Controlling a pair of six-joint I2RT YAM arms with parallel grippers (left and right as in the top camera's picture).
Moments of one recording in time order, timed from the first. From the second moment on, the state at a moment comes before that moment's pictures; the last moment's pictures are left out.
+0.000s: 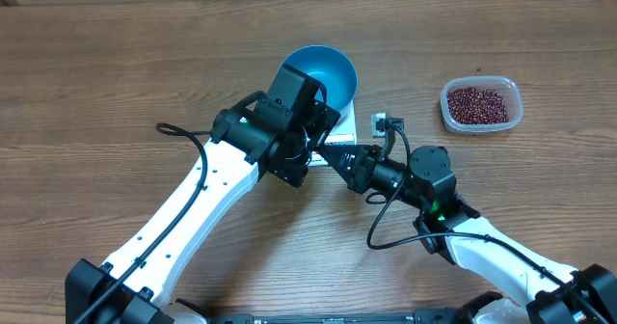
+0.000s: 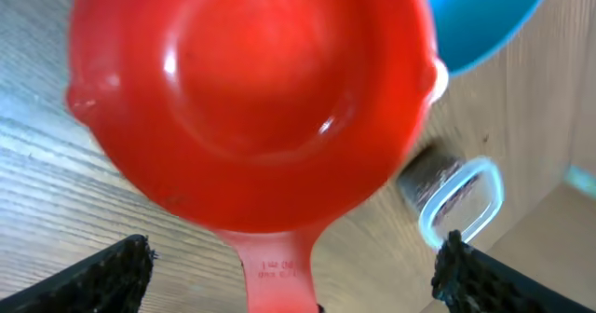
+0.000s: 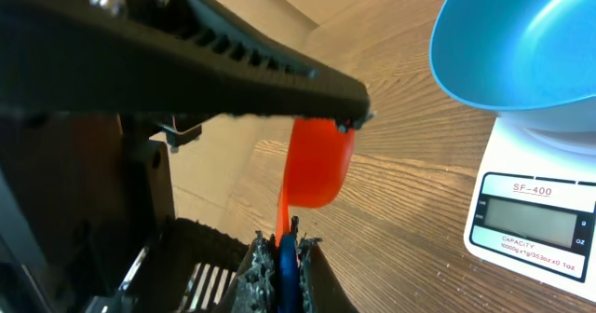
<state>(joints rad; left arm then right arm) -0.56 1.57 1.37 -0.88 0.16 -1.54 0.48 1.37 0.46 0.74 -0.56 0.86</state>
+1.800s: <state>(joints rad) -0.67 1.81 1.46 -0.77 -0.12 -0.34 -0.04 0.79 0.70 -0.48 -0.15 0.40</state>
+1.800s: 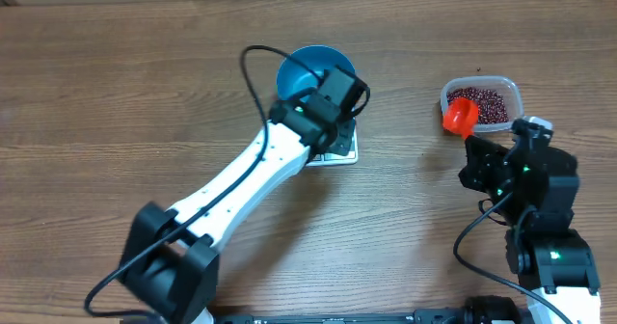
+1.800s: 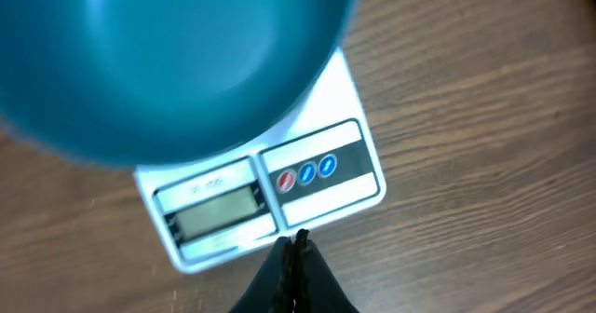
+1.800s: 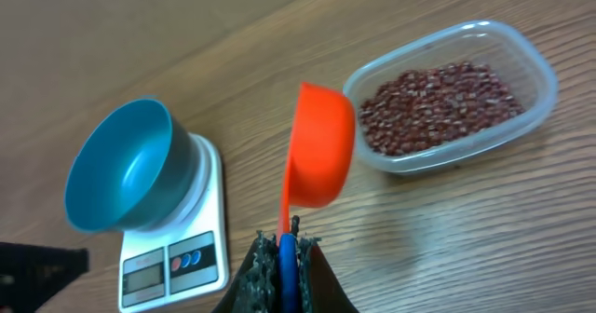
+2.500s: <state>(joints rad) -0.67 2.02 1.46 -0.66 -0.14 -0.10 -0.11 0.80 0.70 -0.46 -0.18 0.36</state>
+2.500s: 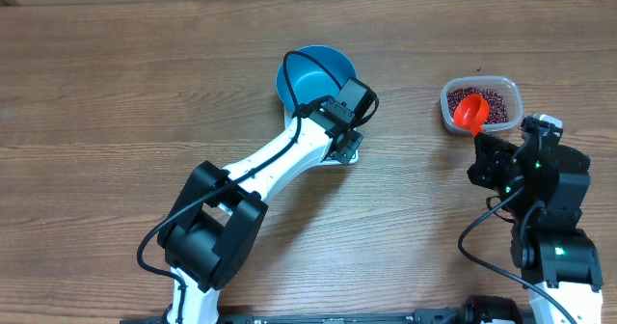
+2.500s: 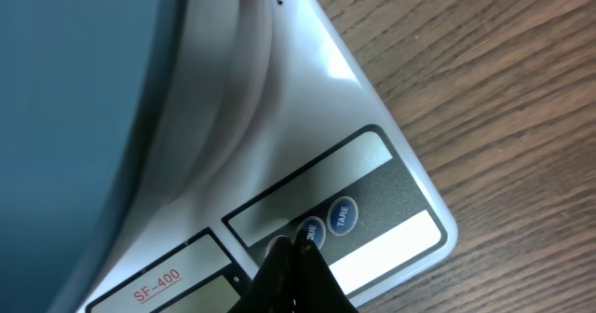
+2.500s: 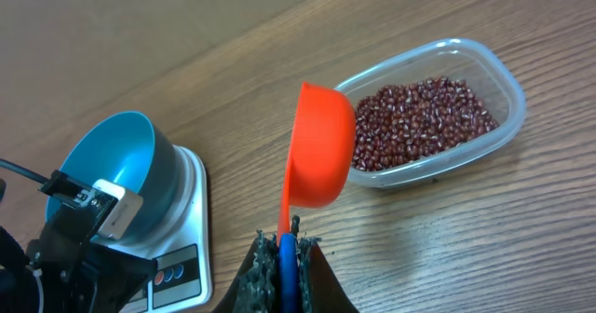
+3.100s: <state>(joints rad) -0.67 2.02 1.44 -0.64 -0.17 -0.10 -0.11 0.81 0.70 -0.45 -0.19 0.36</state>
